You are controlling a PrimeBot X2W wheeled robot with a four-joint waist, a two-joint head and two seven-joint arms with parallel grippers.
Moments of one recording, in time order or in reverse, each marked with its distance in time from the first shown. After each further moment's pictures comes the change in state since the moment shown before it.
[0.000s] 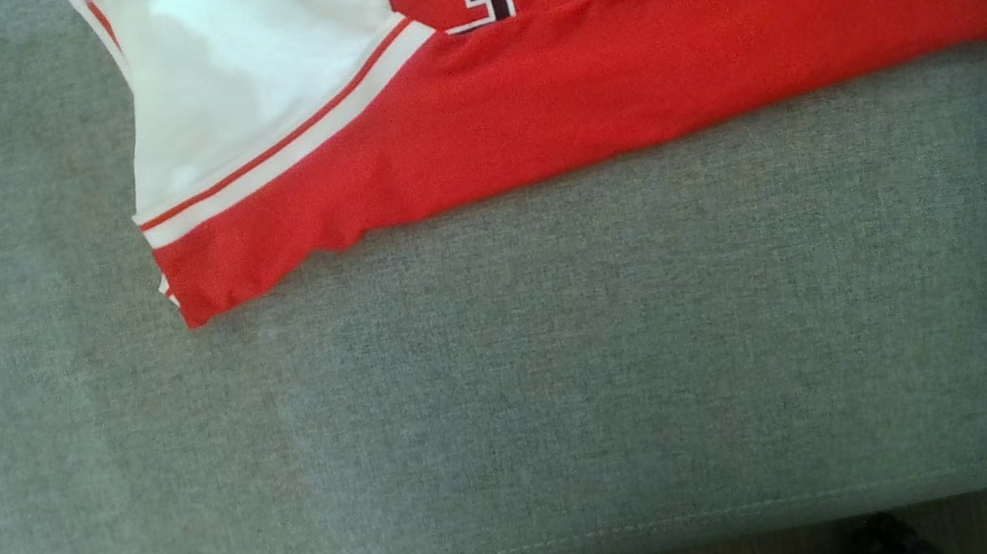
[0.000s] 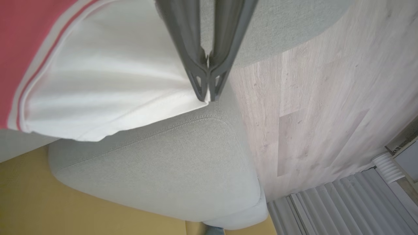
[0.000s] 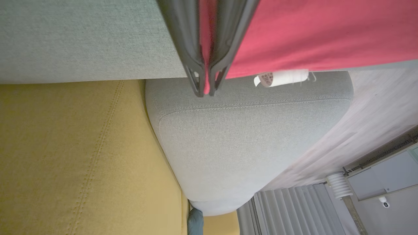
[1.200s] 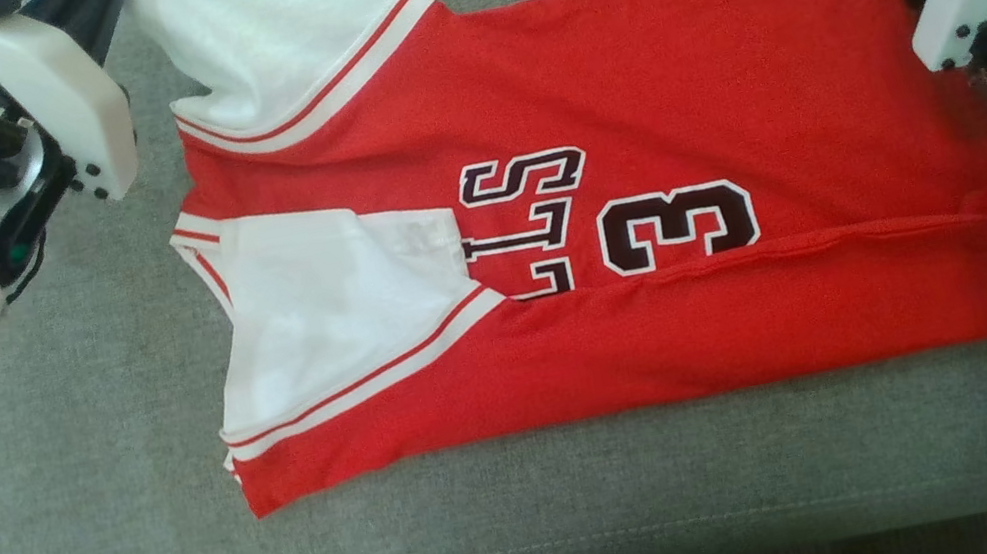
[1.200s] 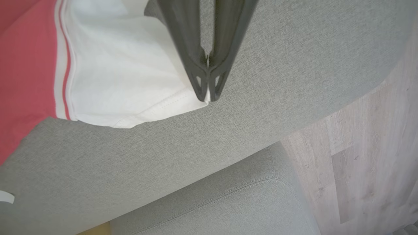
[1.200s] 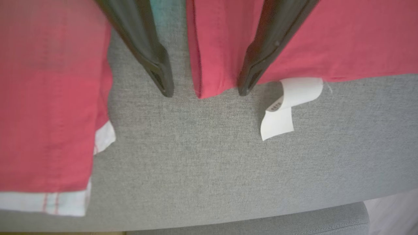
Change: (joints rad) left arm 0.237 0.059 -0.132 -0.174 -0.046 -0.087 0.142; right arm 0.379 0.007 0.027 -0.129 0.038 0.000 0.351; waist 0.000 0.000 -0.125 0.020
